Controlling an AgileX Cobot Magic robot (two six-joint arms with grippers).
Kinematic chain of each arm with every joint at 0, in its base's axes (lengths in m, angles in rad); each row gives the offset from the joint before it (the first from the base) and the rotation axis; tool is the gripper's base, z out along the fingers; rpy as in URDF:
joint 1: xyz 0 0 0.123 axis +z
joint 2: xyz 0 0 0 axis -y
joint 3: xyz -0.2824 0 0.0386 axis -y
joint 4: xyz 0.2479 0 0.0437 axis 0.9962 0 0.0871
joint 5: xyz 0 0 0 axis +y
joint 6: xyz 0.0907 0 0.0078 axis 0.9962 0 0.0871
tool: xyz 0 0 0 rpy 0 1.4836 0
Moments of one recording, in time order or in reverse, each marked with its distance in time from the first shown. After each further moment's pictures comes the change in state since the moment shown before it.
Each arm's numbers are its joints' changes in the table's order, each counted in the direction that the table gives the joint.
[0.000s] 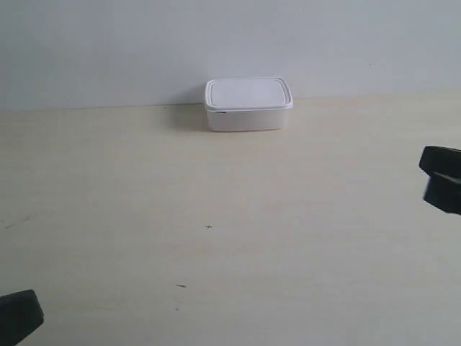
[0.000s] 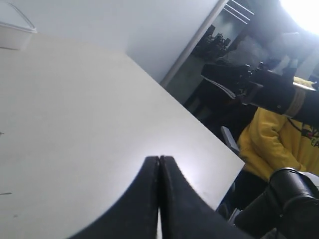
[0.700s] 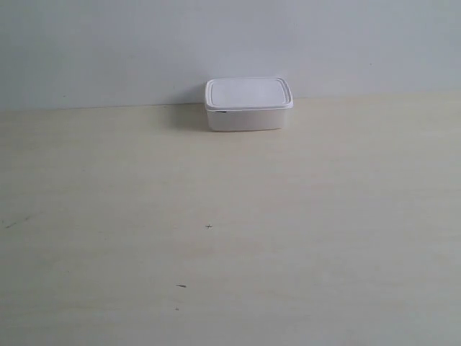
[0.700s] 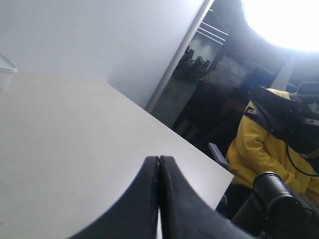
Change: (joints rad) left arm 0.002 0.339 0.000 0.420 0.034 -0.429; right arm 0.000 0.692 -0.162 0.000 -0.410 0.004
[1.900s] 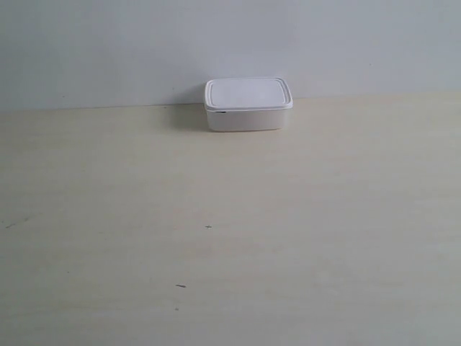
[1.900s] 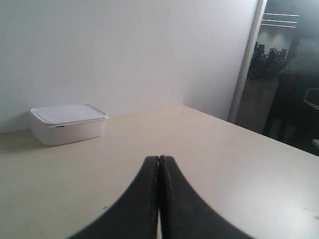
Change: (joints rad) left arm 0.000 0.002 0.000 0.066 0.221 0.291; right arm 0.000 0.000 -0.132 0.001 0.366 -0.022
